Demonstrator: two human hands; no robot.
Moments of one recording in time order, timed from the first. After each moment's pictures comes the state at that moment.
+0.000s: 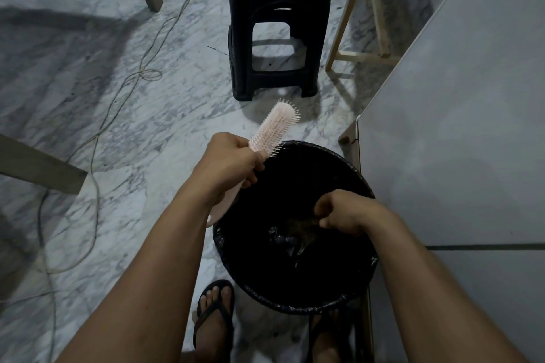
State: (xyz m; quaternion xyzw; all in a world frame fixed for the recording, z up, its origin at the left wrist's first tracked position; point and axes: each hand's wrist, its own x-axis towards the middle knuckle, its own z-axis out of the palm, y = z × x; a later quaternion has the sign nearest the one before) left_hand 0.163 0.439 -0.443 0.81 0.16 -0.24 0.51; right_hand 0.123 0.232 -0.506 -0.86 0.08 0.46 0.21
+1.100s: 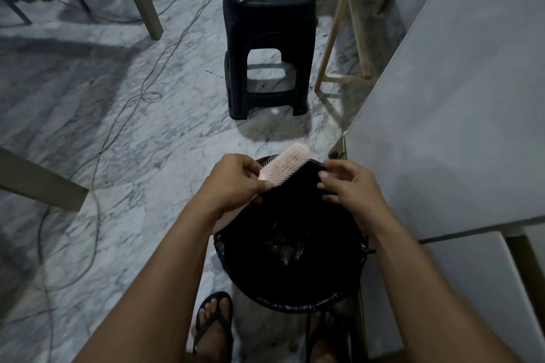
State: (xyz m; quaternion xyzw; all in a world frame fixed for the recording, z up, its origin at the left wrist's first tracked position) left_hand 0.142 0.443 -0.439 0.84 0.05 -0.25 0.48; right_hand 0.111 0.226 -0.483 -0.74 0.25 0.08 0.62
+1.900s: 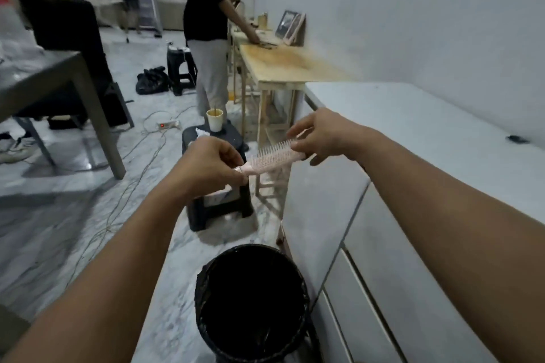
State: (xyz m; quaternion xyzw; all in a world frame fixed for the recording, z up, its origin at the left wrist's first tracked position) left_hand 0.083 0.445 -0.117 0.88 -0.21 -0.07 0.42; right_hand 0.045 0.228 -0.072 -0.93 0.08 0.02 0.37
